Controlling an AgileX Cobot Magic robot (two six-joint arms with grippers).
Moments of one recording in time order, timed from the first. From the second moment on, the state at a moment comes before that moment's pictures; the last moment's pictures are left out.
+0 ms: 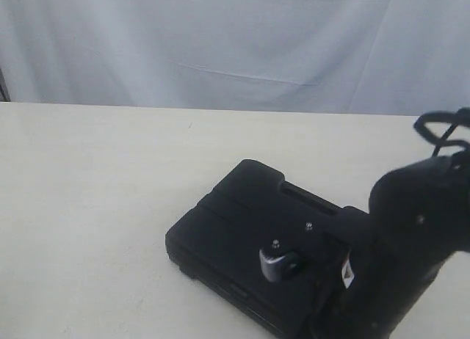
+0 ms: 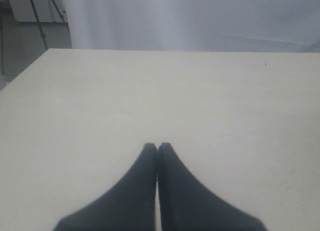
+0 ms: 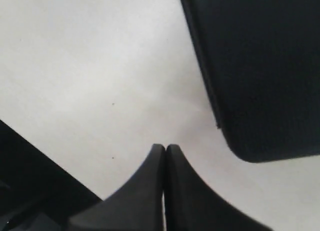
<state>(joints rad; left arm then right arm) 0.07 0.00 0.00 0.00 0.35 0.01 0.32 1.51 -0.76 0.24 0.84 -0.05</state>
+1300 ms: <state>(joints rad) 0.07 0.00 0.00 0.00 0.35 0.01 0.36 0.92 -0.78 -0.47 1.19 0.44</state>
